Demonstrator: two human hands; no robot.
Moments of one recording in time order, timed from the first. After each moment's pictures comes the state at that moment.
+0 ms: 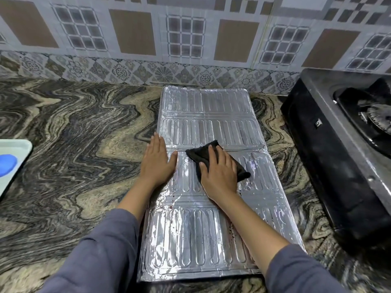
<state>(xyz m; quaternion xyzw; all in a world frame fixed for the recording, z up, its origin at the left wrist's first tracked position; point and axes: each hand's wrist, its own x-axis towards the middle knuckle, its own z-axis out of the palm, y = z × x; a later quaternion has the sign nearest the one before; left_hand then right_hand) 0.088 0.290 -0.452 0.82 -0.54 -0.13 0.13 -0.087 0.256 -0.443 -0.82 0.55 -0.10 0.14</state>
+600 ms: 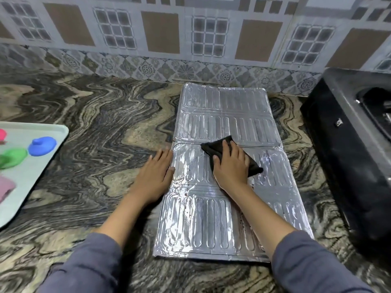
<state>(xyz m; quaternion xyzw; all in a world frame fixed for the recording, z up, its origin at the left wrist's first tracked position) 0.097 0.378 -0.451 0.79 -0.60 -0.12 0.10 -0.082 0.260 -0.439 -0.82 0.54 -0.11 0.14</state>
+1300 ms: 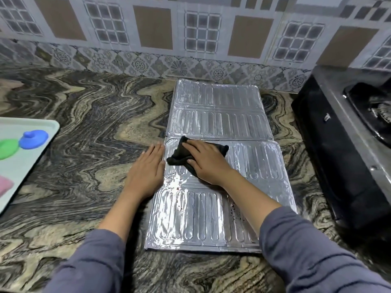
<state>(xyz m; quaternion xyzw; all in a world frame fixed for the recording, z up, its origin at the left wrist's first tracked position) 0.089 0.378 -0.453 0.81 -0.57 -0.09 0.13 -0.070 0.253 -0.436 -0.96 0.26 -0.04 0.13</state>
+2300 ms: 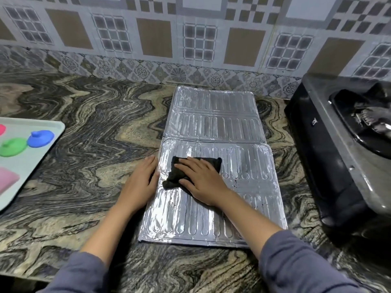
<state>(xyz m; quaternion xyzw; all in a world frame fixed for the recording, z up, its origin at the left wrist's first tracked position) 0.073 0.412 -0.451 0.81 -0.52 -0.14 0.23 -0.103 0.293 -0.444 -0.96 0.22 -0.05 0.17</state>
